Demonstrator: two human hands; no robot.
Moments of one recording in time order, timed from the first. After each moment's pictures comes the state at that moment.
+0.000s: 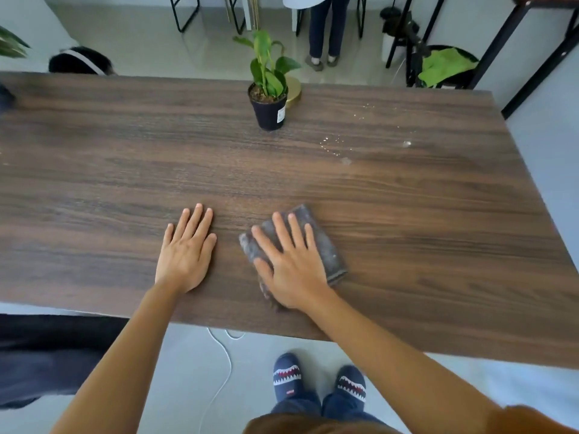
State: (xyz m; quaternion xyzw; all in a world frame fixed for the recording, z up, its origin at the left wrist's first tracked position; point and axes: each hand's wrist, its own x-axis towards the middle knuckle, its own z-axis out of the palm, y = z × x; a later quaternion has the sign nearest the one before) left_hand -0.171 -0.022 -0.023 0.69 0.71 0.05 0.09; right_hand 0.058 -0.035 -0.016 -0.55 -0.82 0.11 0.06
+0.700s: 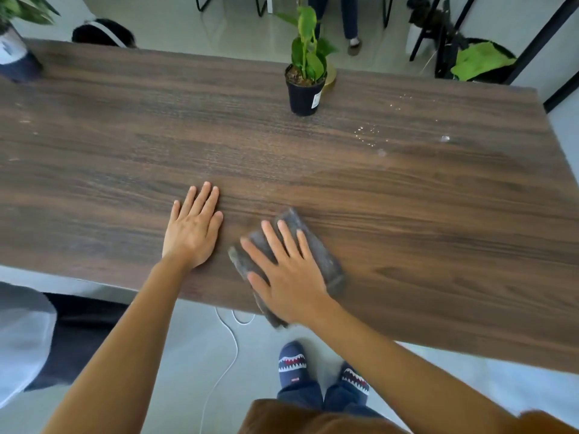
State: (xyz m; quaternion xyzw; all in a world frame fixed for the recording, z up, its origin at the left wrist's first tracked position) left_hand -0.212 -0.017 -0.018 0.68 0.72 0.06 0.09; right_hand 0.008 -0.073 -0.014 -0.47 -0.88 0.12 0.05
